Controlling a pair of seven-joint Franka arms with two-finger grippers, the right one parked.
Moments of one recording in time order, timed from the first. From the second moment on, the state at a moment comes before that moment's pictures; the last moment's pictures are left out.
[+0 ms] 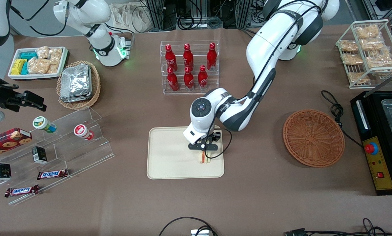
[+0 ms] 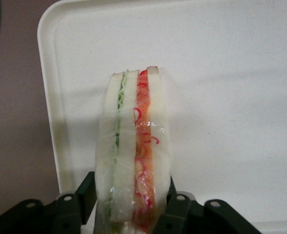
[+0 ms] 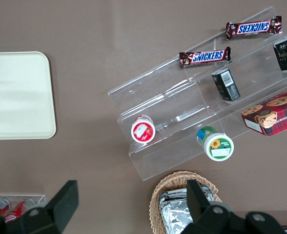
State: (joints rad) arm -0.55 0.88 -0.25 -1.30 0.32 2.16 -0.83
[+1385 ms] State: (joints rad) arm -0.35 0.62 -0.18 -1.15 0.34 1.83 -0.82
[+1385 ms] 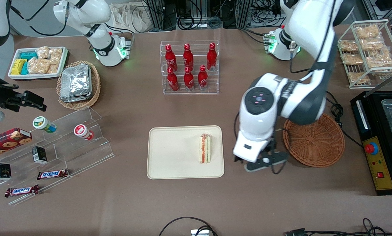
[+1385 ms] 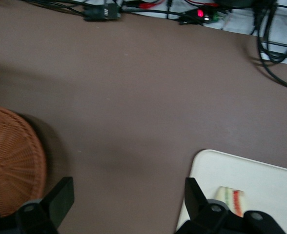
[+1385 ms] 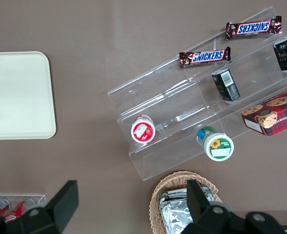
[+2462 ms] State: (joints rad) arm 0.00 0.33 -0.18 -1.34 0.07 1.72 -0.29
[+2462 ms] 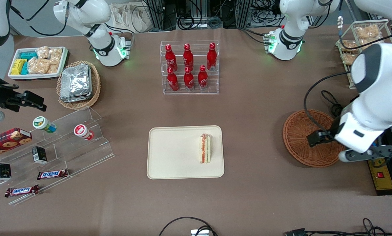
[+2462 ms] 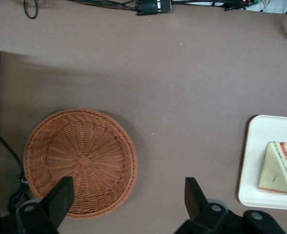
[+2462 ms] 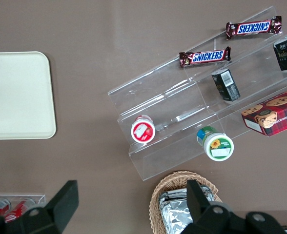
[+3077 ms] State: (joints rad) arm 0.04 0.17 -0.18 -1.47 0.04 1.71 -0.15
